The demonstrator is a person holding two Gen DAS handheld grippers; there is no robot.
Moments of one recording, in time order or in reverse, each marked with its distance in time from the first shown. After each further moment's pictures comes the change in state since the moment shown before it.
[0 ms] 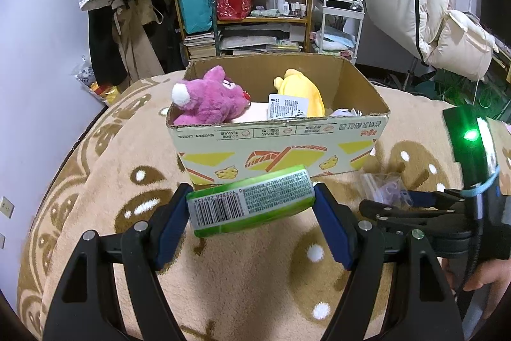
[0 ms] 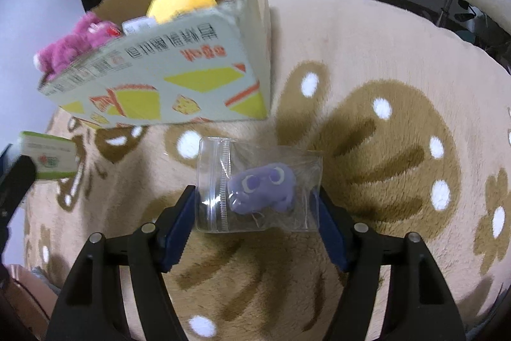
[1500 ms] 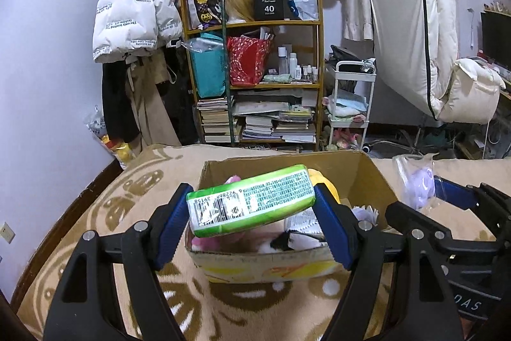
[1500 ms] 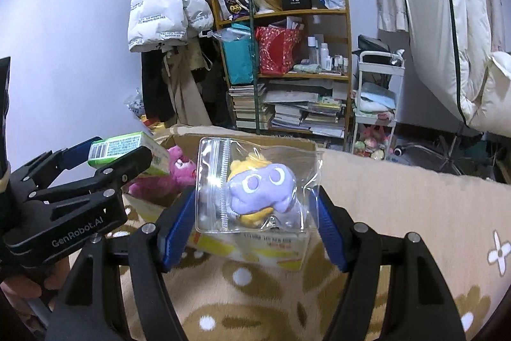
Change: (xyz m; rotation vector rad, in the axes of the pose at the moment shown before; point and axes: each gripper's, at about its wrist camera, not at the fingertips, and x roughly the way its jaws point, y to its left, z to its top) left arm 0.002 0.007 0.073 -0.014 -0.273 0.056; right arm -0.058 0.067 0.039 -0.212 -0.543 0.070
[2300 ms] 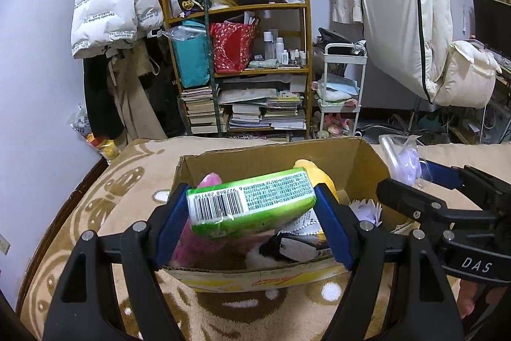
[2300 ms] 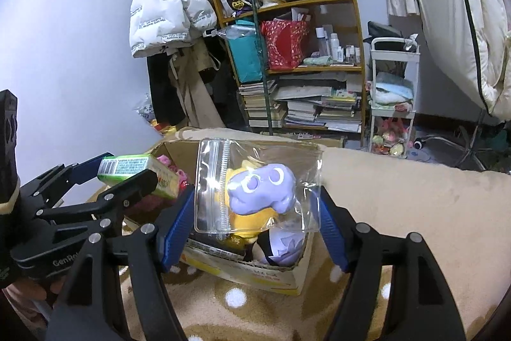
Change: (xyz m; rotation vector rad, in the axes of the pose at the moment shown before) left arm 0.041 -0.009 -0.001 0.045 0.056 -0.053; right arm 0.042 -0.032 0.003 0.053 0.028 0.100
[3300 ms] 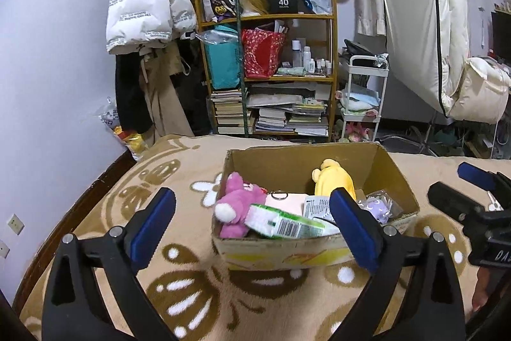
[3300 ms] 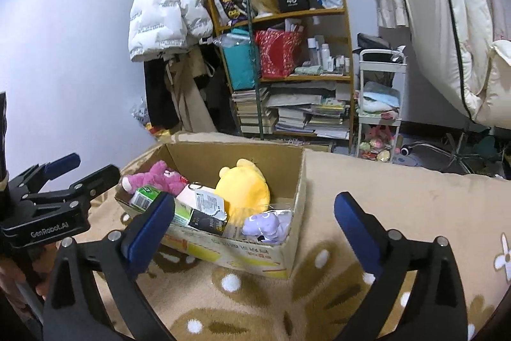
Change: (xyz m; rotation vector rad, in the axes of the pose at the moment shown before) left arm -0.058 0.025 -0.009 -0.069 -0.027 0.103; right arm -0.054 0.003 -0.006 -0.005 -0.055 -0.060
